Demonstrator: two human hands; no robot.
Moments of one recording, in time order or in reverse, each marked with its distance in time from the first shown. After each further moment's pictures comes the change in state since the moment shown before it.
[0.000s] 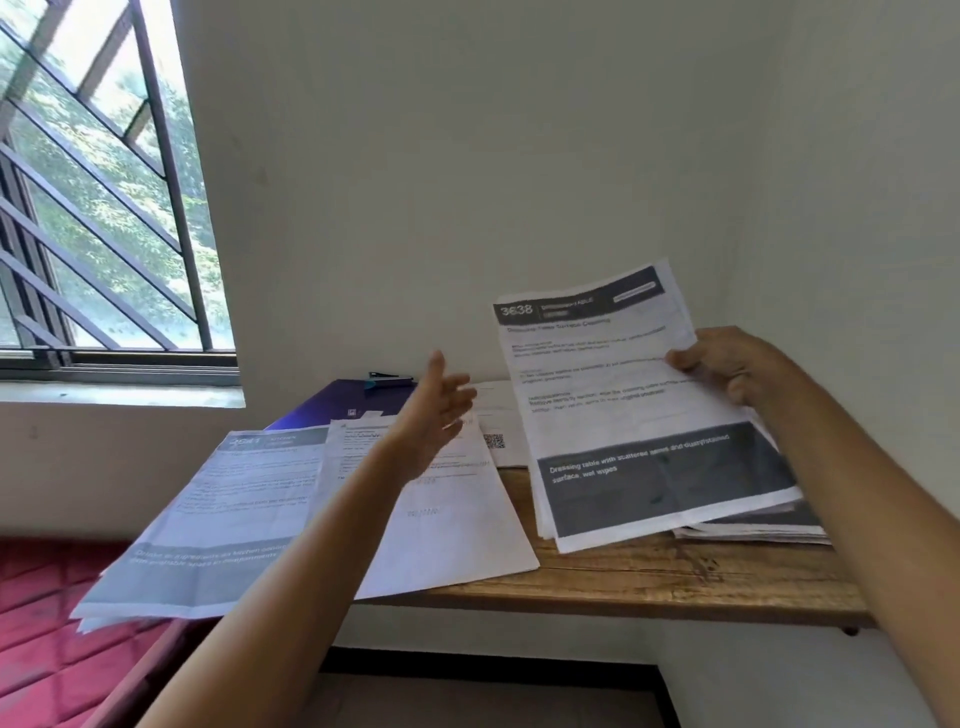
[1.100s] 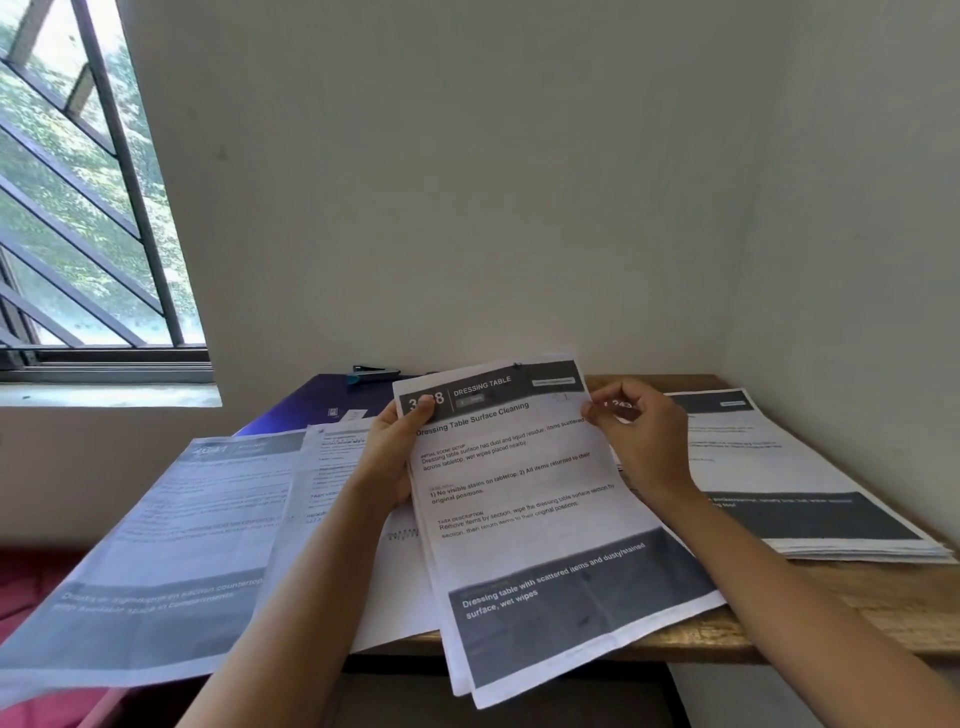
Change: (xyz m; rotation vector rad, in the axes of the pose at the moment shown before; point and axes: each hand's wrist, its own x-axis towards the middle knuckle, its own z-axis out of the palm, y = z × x) left_hand 0.030 -0.043 -0.020 -0.315 0.184 0.009; right_hand -0.018 0.080 0.112 0.020 0.270 -0.727
